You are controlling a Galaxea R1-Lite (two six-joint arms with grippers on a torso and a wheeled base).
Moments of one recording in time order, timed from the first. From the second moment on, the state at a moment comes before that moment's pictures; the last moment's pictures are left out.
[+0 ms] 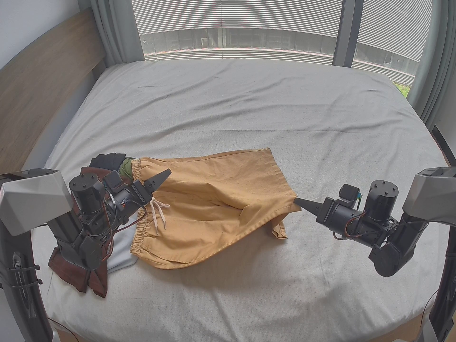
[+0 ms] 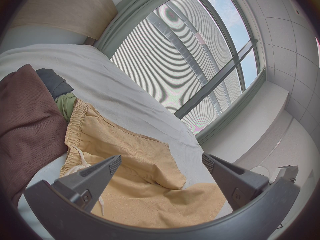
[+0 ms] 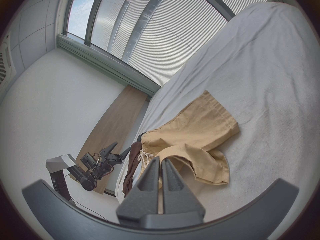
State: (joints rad) left arm -0.16 2.24 -0.68 -1.54 -0.37 -0.66; right arm 0.33 2.18 -0.55 -1.52 0.46 0.73
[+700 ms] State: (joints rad) left arm -0.16 2.24 -0.68 -1.54 -0.37 -0.66; right arm 0.39 2.12 -0.54 -1.27 0.46 0.55
